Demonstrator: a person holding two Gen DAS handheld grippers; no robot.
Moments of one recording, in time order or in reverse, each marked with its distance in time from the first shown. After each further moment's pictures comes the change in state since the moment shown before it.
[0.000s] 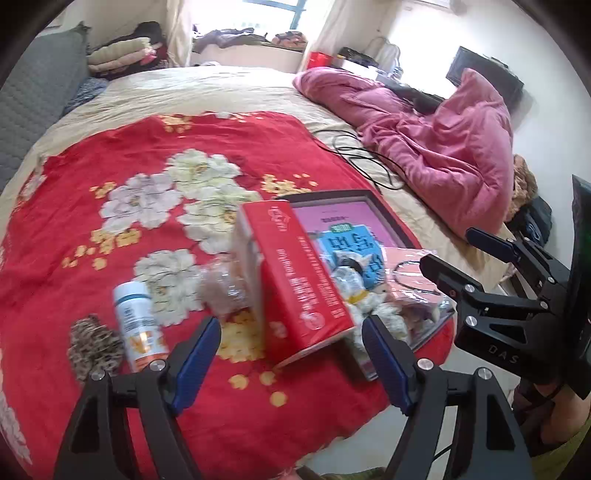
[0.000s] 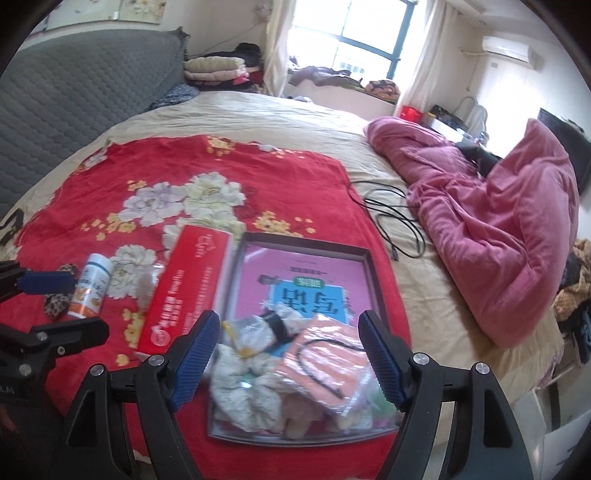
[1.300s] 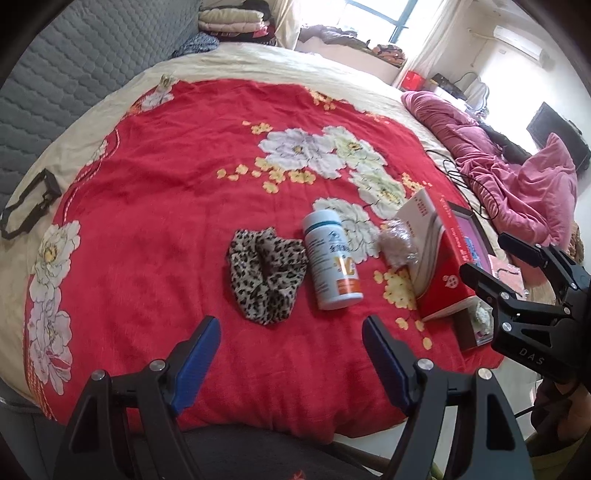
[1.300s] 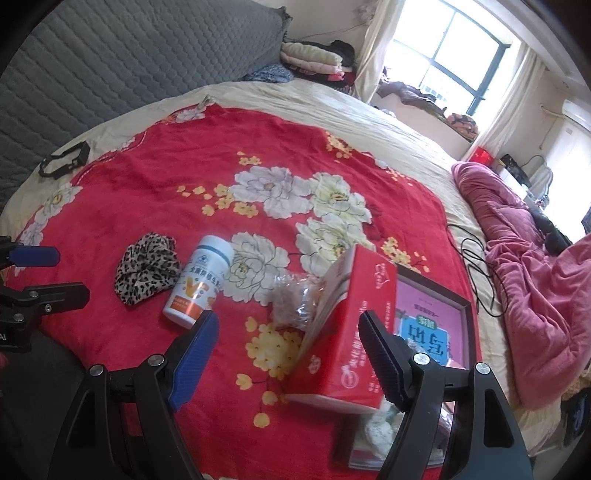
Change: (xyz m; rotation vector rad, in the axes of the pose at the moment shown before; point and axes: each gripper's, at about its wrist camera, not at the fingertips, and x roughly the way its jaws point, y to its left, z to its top) left arm -0.052 0.169 -0.086 -0.283 0.009 0.164; right arm 0.016 0.176 0.015 -0.282 0.024 0.144
